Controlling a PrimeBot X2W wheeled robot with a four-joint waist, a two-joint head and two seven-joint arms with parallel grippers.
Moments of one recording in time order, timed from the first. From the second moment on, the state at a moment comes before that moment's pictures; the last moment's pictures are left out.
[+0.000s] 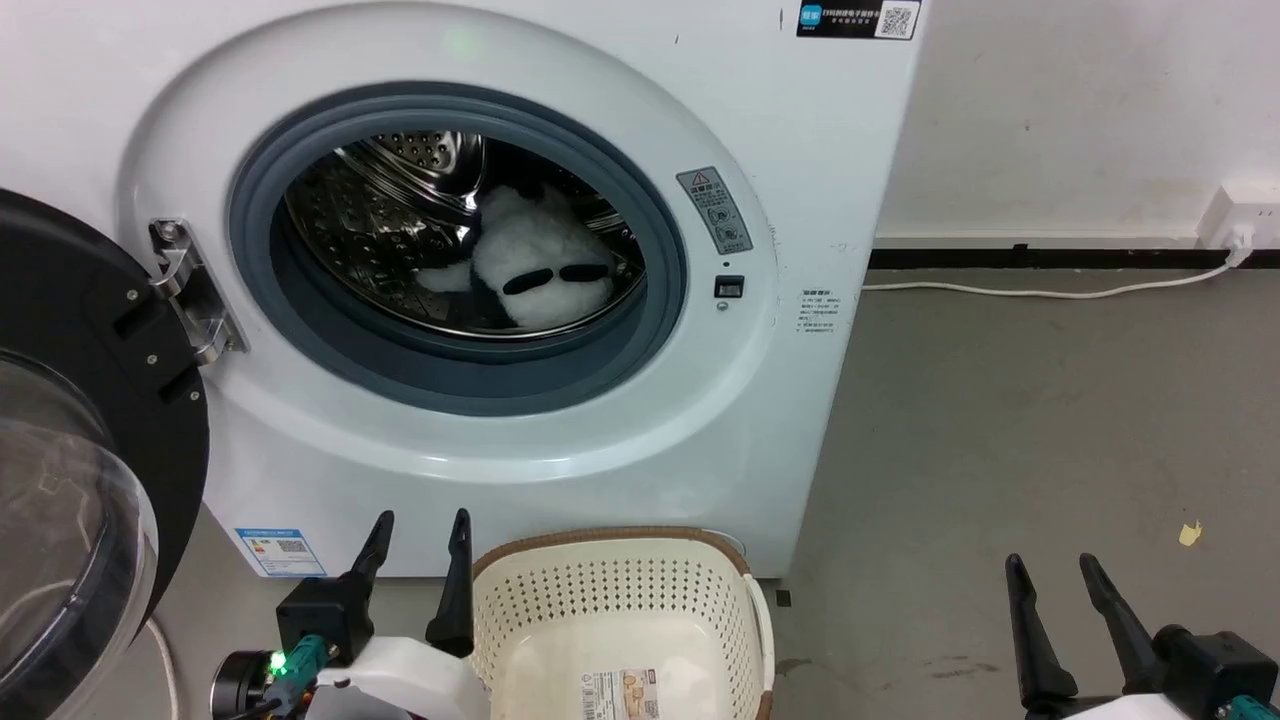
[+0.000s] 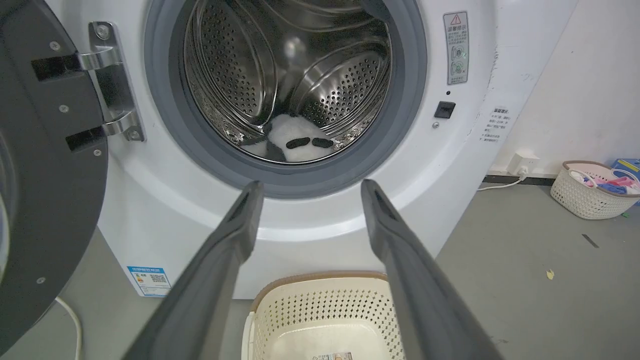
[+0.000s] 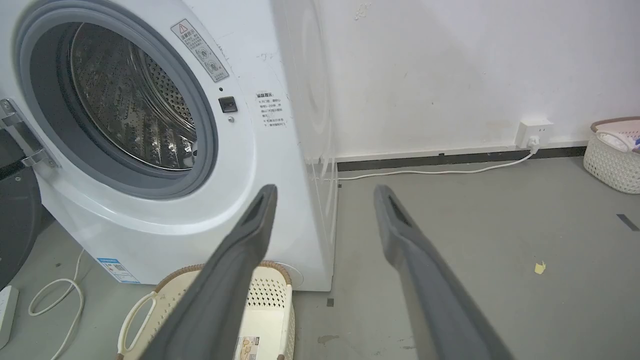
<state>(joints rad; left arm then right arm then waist) -0.07 0.21 -0.27 0.19 -0.36 0.12 -0.20 0.10 -0.05 -0.06 0.09 0.19 0.13 -0.18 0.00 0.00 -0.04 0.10</state>
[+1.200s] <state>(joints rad) -0.07 0.18 -0.23 0.16 -0.30 0.11 -0.17 0.09 -0.05 -0.05 0.08 0.16 0.13 -0.14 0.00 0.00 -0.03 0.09</state>
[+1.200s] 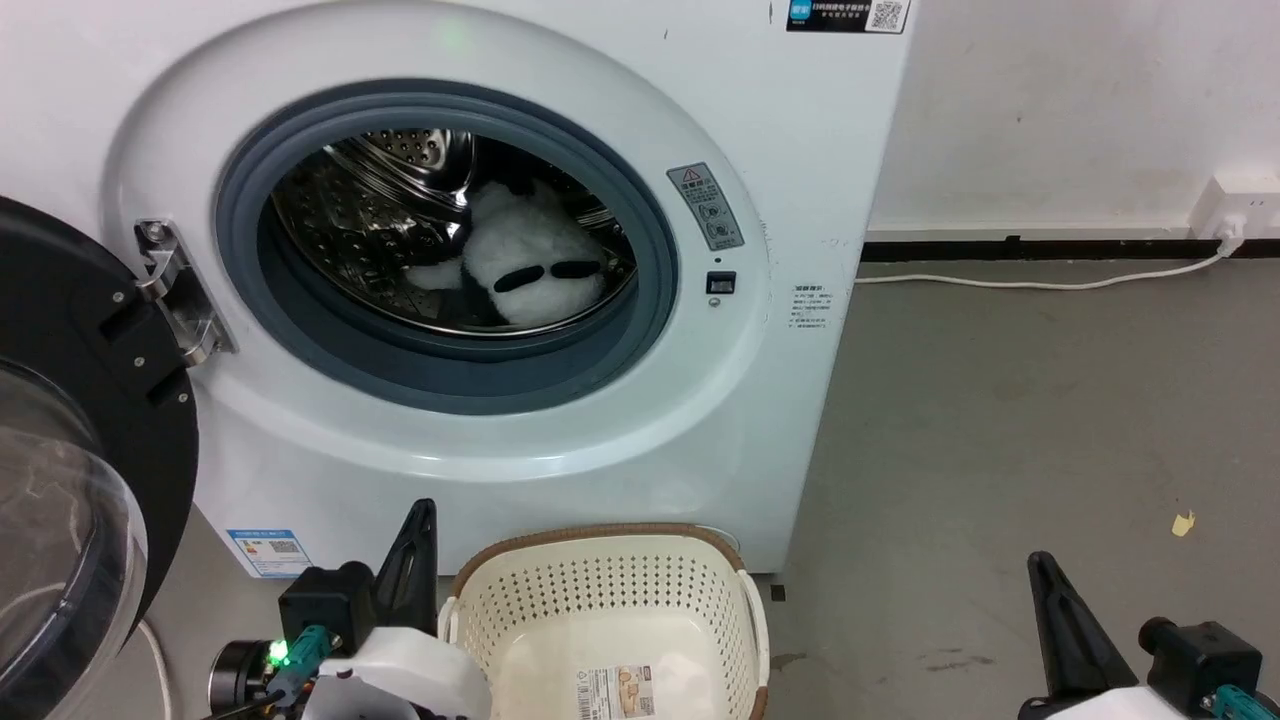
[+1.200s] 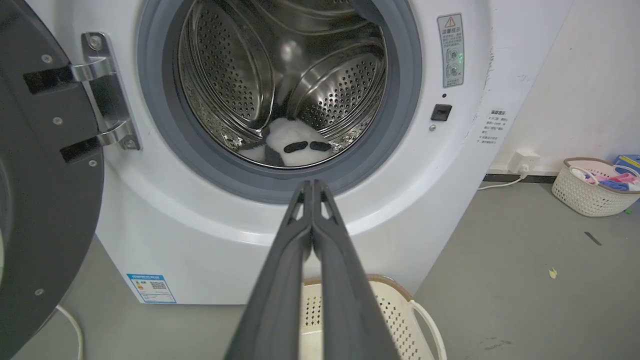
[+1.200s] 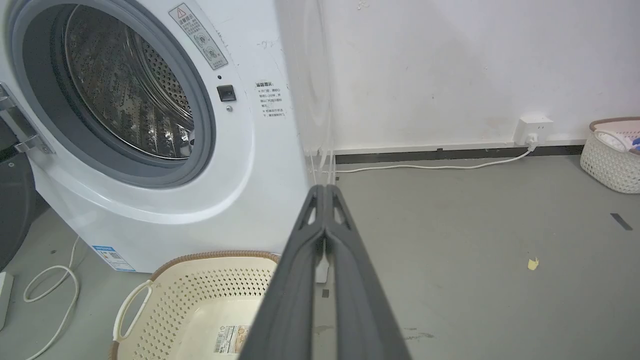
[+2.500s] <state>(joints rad) -0.05 0.14 -0.14 0.10 -0.19 0.07 -0.11 0.07 -0.05 -0.03 0.05 0.11 0.13 -0.09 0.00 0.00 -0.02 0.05</state>
